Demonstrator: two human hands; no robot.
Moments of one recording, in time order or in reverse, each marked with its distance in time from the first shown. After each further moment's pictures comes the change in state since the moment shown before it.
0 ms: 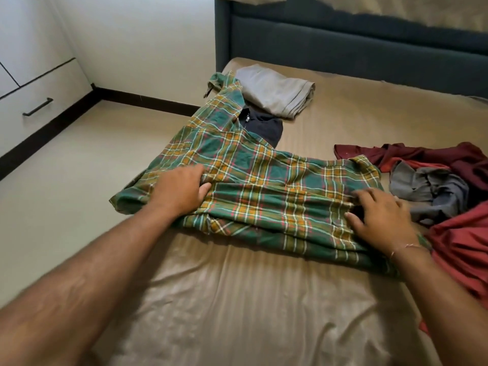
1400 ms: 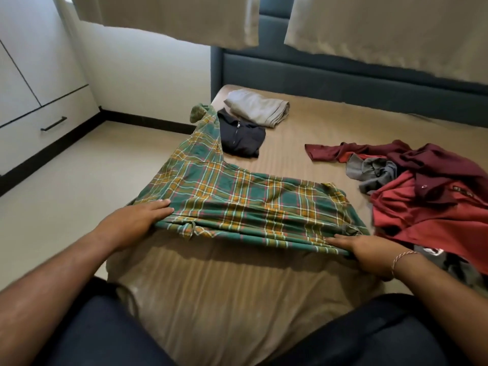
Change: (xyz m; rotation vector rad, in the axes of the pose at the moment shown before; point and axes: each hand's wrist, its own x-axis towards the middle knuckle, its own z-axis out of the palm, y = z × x) left_hand -0.215 -0.076 -0.024 -0.023 -0.199 0.227; right_hand -0.193 -0.004 -0.061 -0.170 -0.689 -0.266
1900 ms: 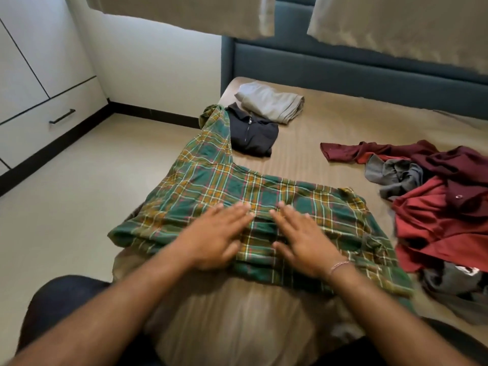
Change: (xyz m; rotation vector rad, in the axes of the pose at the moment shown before) left_hand 0.054 0.124 0.005 -0.054 0.074 0.289; right_hand 0.079 -0.122 -0.022 0.162 0.502 -0.217
